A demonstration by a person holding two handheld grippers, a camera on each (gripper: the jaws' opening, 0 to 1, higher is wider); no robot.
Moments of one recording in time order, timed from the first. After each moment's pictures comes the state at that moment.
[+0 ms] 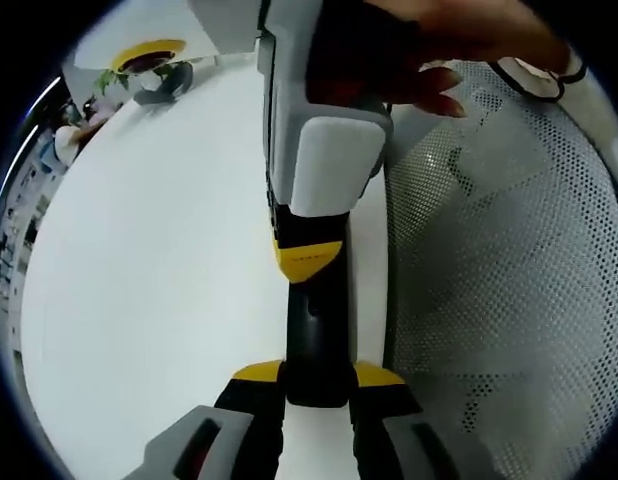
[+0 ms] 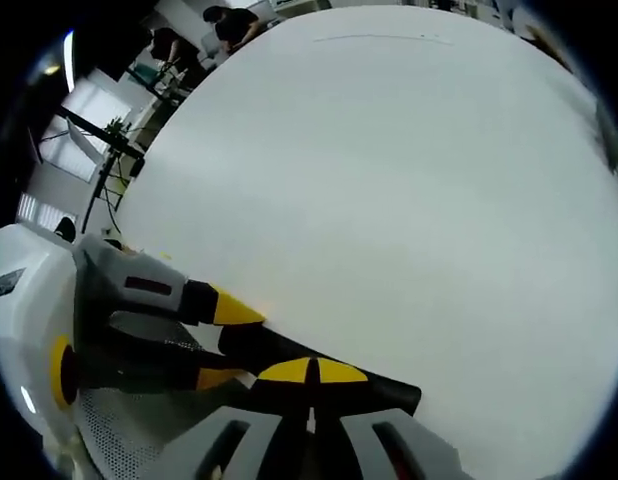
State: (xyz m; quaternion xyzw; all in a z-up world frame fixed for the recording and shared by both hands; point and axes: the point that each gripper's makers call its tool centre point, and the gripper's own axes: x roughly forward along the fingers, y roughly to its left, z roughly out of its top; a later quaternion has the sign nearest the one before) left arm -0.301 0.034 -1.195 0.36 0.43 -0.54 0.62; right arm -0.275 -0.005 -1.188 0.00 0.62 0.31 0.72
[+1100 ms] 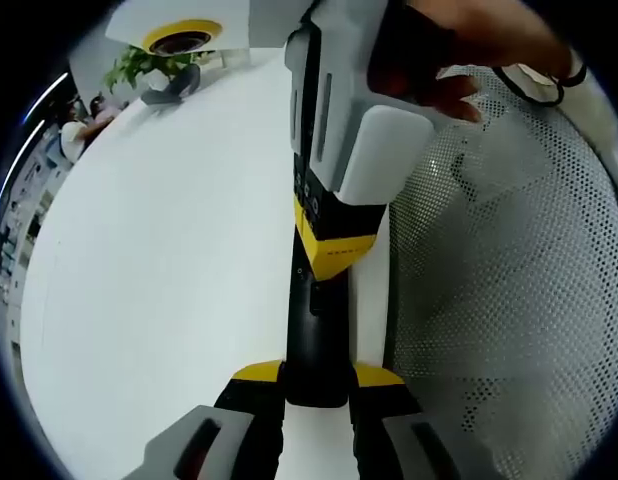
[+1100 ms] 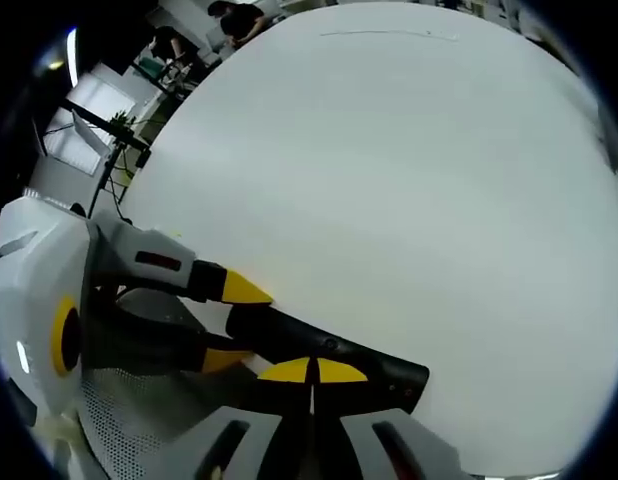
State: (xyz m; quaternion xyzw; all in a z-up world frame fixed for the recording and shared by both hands) left arm -0.300 0.033 -1.195 0.35 0.43 -0.53 0.64; right arm -0.291 -0.008 -1.184 -0.01 0.63 0.32 0.71
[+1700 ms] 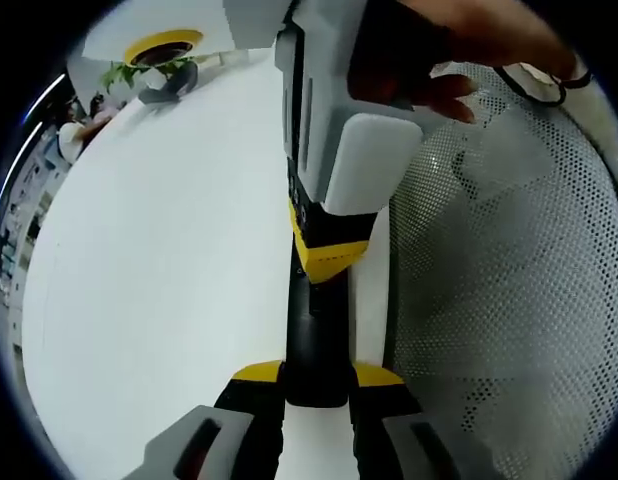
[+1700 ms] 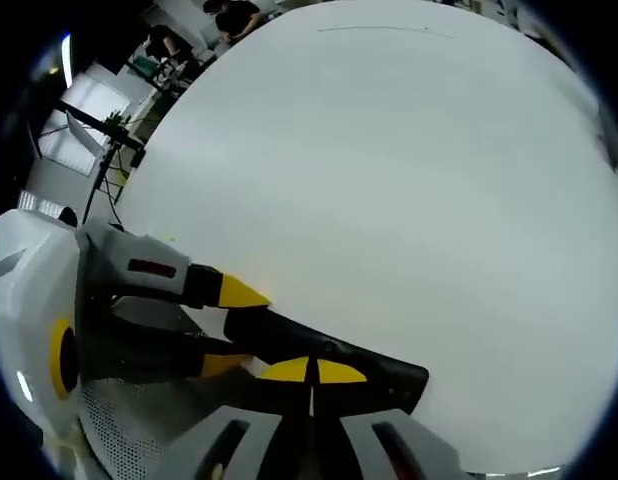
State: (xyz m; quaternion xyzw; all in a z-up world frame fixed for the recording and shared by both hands) left arm -0.299 0.033 -1.196 0.36 0.44 -0.53 0.63; right arm -0.285 -0.008 -1.188 -0.01 0.64 0.31 0.70
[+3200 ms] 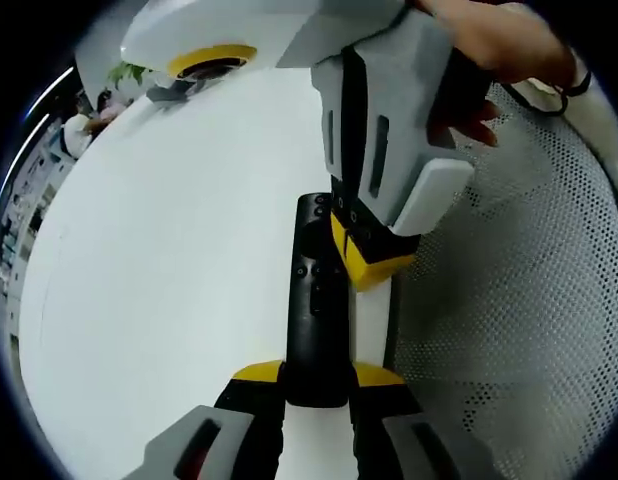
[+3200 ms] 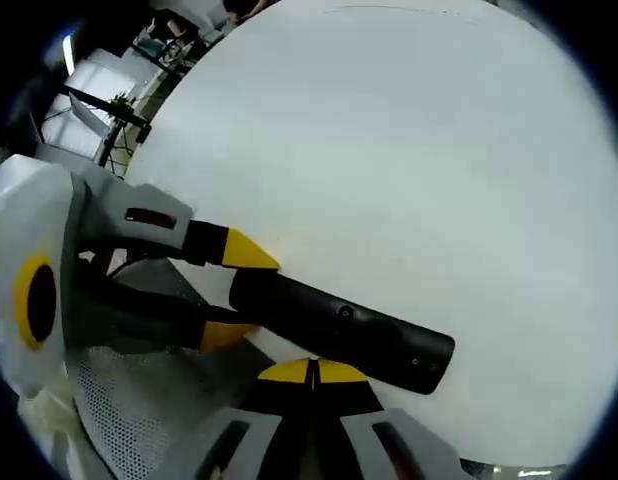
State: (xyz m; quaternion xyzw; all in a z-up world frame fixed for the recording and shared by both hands) left arm -0.299 0.032 -1.195 0.34 0.43 -0.53 0.64; right arm -0.310 -0.008 -1.189 -0.01 0.67 0.33 0.67
